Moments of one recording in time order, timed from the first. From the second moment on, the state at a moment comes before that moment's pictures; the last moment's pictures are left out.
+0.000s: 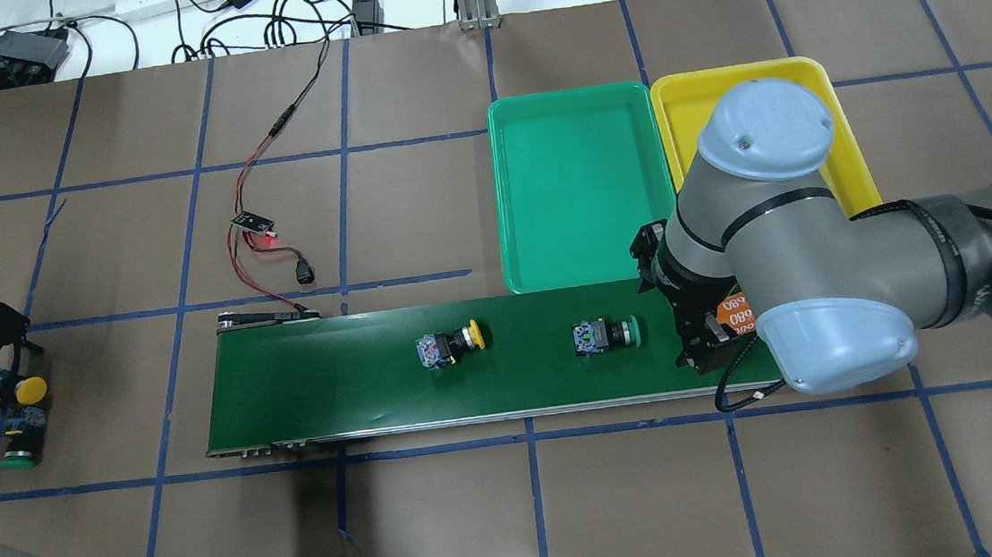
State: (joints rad) left arm -0.76 -2.05 -1.86 -0.82 1.61 2.71; right arm 1.71 -1.61 2.09 -2.00 -1.48 1.46
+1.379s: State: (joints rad) left arm -0.99 -1.90 -1.81 -1.09 1.57 2.29; right arm 1.72 -1.46 2.10 -2.05 -1.46 1.51
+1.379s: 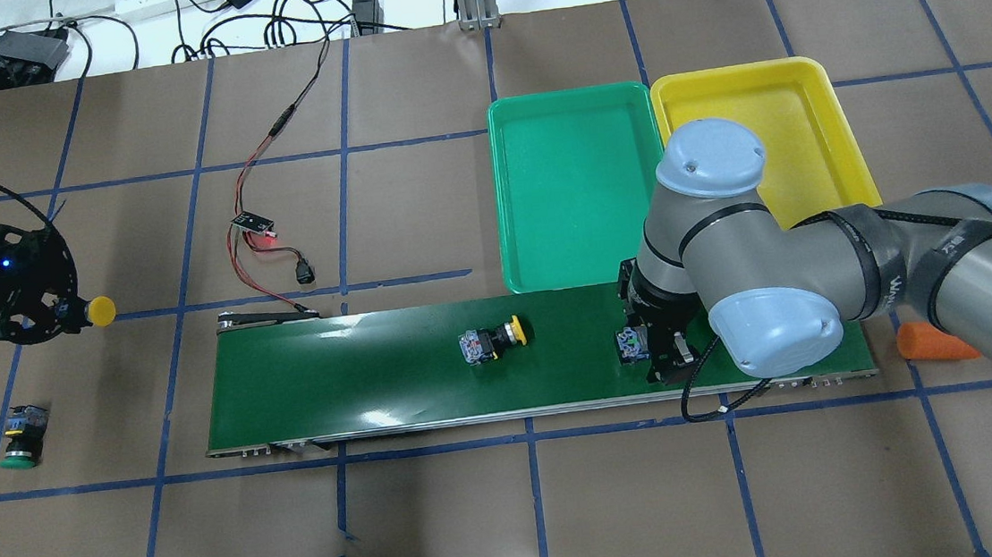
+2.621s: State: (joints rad) left arm -1.59 -1.60 -2.06 -1.18 1.62 1.45; right arm 1.72 -1.32 1.77 -2.07 -1.49 1.47
